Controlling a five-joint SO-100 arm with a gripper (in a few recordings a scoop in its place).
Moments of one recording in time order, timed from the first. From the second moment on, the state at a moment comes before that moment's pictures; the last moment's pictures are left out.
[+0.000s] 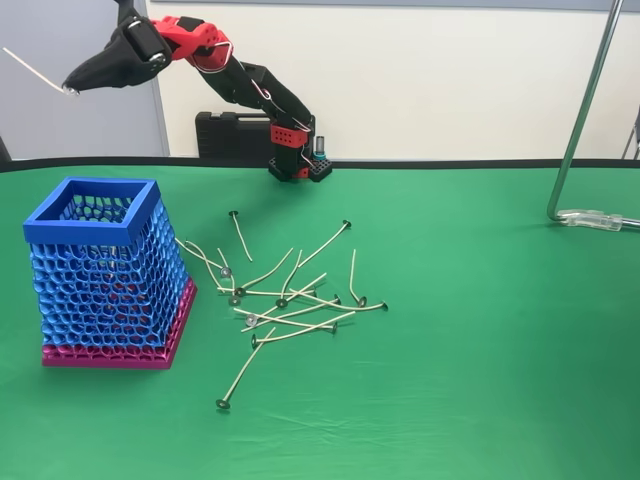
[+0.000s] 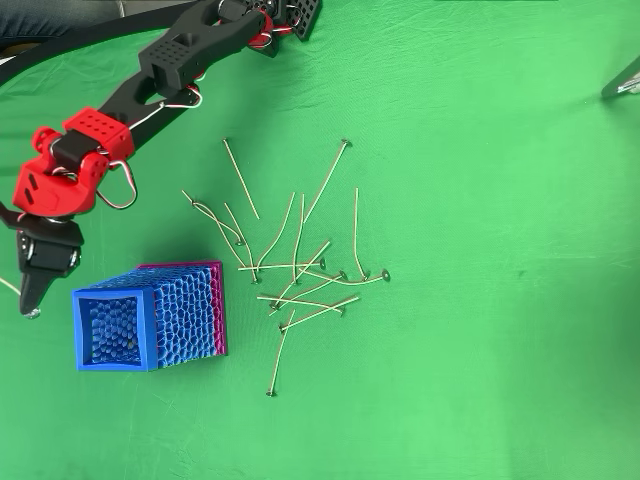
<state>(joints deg) 31.0 41.4 -8.6 52.0 -50.1</state>
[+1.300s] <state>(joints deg) 27.7 37.9 8.3 37.4 -54.2</state>
